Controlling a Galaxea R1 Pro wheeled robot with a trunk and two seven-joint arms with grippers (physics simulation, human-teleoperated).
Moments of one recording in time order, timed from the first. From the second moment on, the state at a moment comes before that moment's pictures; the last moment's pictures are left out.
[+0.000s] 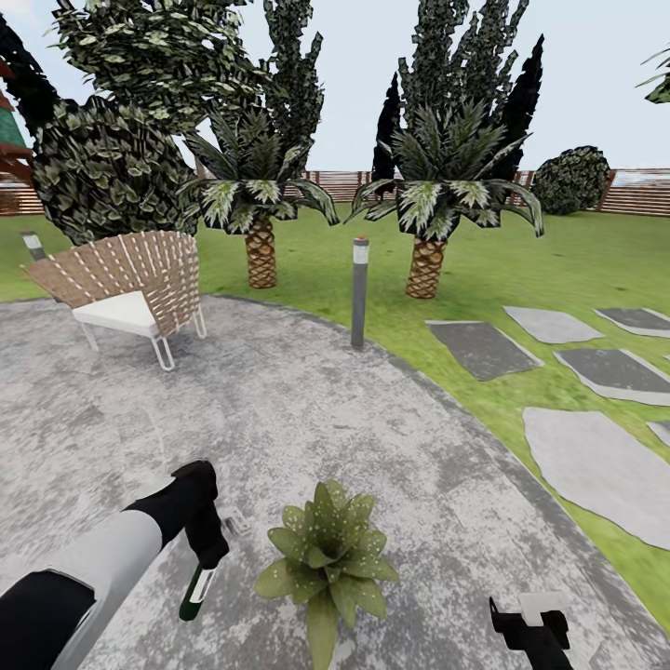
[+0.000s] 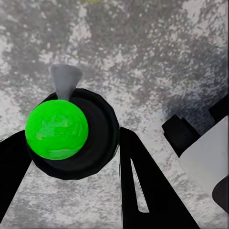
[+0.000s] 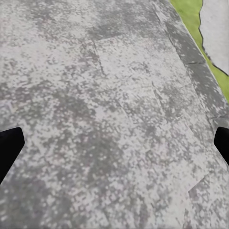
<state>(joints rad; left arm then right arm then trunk) -0.89 0.10 -0.39 -0.39 -0.83 0.77 -1.13 -0.37 -0.11 -0.46 -0.33 0.50 -0.38 -0.03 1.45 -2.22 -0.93</state>
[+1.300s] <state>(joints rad) -0.75 0.19 -0.18 -0.36 -0.80 0.62 -1.08 -0.37 -0.11 -0.46 -0.32 0.51 -0.38 -0.03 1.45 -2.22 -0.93</state>
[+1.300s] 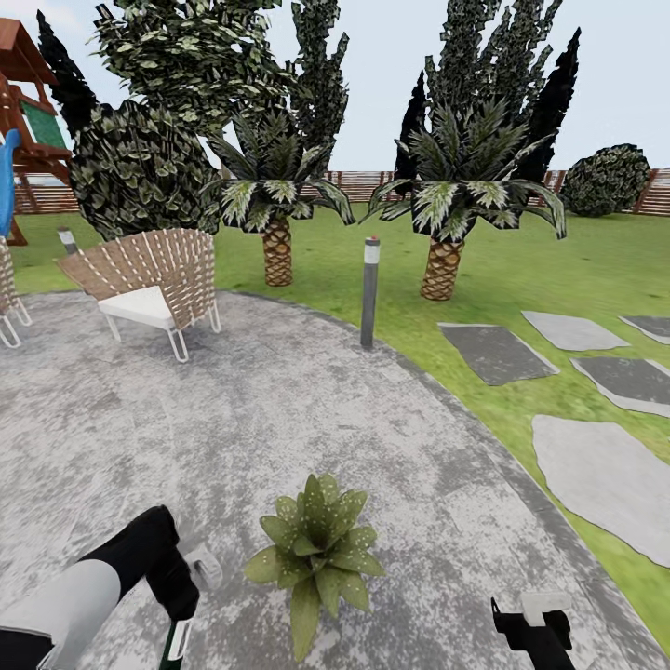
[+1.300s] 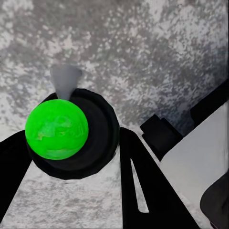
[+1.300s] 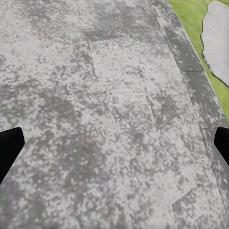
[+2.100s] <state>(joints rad) -0.75 0.18 -0.16 -0.28 -0.72 0.61 -0.96 -0.37 -0.11 -0.46 -0.32 0.50 -0.39 -0.03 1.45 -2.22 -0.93</state>
